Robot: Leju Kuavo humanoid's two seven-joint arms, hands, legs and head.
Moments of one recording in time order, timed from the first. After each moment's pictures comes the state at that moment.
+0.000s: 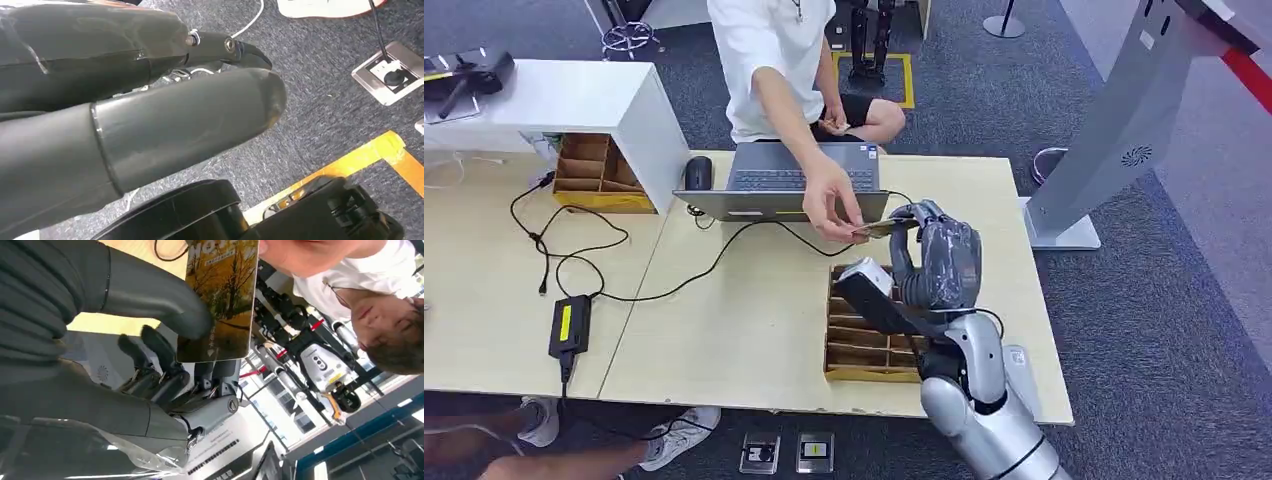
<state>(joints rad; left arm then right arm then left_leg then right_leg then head) -0.15 -0.01 -1.20 -0.20 0.45 0.42 0.07 -0.39 -0.01 0.70 -1.31 0.89 -0.56 0.14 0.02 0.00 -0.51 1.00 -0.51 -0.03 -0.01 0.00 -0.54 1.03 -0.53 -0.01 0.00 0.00</state>
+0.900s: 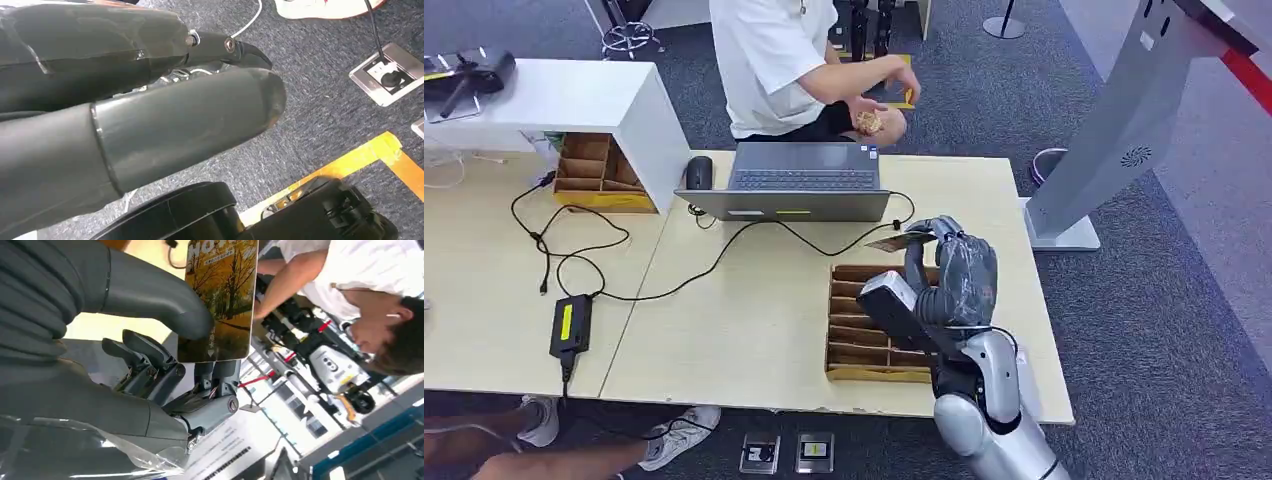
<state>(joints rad) -0.15 -0.01 -1.20 -0.20 0.46 0.42 0.07 -0.29 -0.05 0.66 -1.40 0.85 -0.56 0.14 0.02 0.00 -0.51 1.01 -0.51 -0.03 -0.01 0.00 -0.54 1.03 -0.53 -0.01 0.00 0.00</state>
